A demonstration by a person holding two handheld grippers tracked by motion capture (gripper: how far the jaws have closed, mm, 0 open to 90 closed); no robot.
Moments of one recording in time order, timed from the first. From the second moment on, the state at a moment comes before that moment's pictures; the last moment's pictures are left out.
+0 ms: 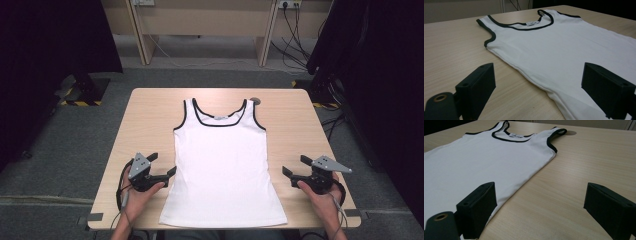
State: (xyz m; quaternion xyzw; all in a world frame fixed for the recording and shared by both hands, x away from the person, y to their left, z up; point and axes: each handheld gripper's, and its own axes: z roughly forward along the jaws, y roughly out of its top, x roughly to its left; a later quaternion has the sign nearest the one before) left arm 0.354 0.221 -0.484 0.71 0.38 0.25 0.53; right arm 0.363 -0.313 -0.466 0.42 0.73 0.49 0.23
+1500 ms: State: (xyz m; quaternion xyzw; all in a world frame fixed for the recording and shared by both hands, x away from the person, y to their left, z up) left arm 0.353 0.220 -0.484 0.72 0.37 0.25 0.53; right arm 0.629 -0.200 -0.440 0.51 0.76 0.35 0.18
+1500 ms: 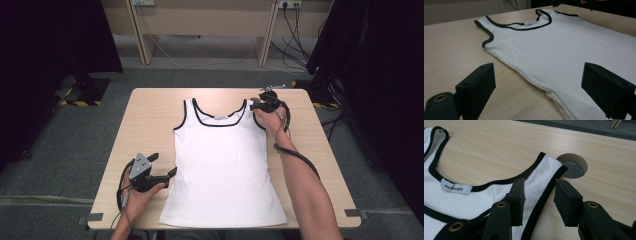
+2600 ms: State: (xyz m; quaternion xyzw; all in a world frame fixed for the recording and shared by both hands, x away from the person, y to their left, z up) left arm 0.353 0.221 -0.484 0.72 0.37 0.25 0.53; right arm 0.633 -0.181 -0.467 0.51 0.78 0.32 0.19
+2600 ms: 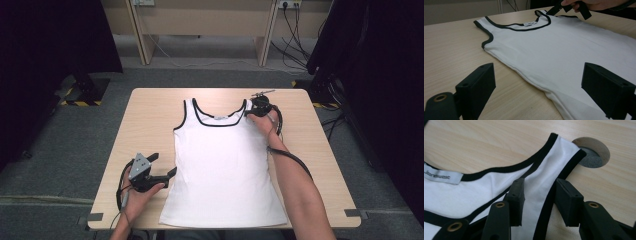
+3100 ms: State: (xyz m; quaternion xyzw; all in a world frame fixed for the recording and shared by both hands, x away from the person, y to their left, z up) left arm 0.353 0.221 -0.484 0.72 0.37 0.25 0.53; right arm 0.632 -0.176 -0.467 0.50 0.78 0.33 0.18
